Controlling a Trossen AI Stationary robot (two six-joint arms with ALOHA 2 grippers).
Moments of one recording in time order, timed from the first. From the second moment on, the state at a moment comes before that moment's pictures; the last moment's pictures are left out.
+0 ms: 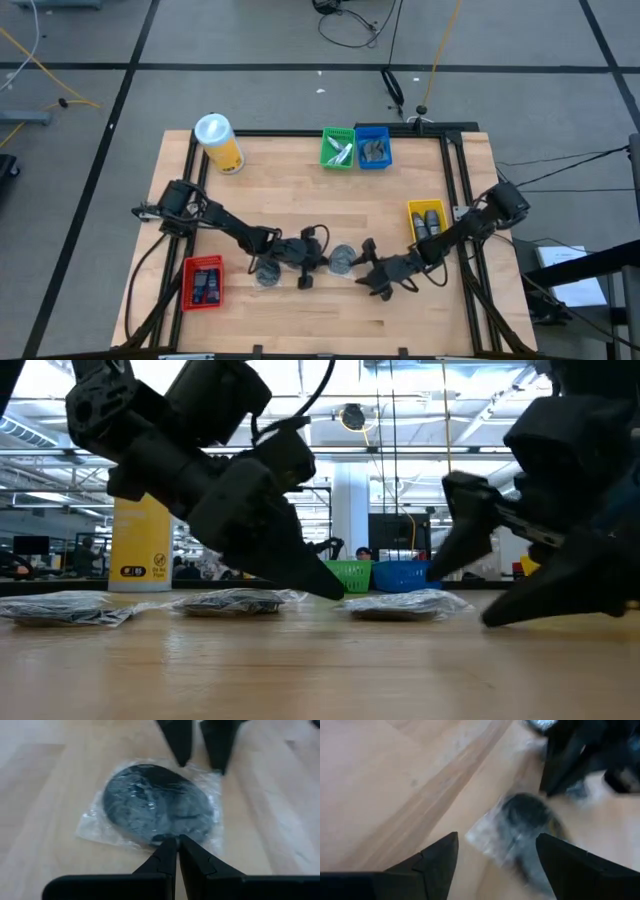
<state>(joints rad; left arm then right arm) -0.27 1.97 0.83 0.58 -0.11 -0.19 0.49 1.78 0.50 0.66 0.37 -0.38</state>
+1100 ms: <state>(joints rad) -0.17 1.96 0.86 0.46 -0.18 -0.32 0.55 1.68 0.52 0.28 0.66 -0.82</state>
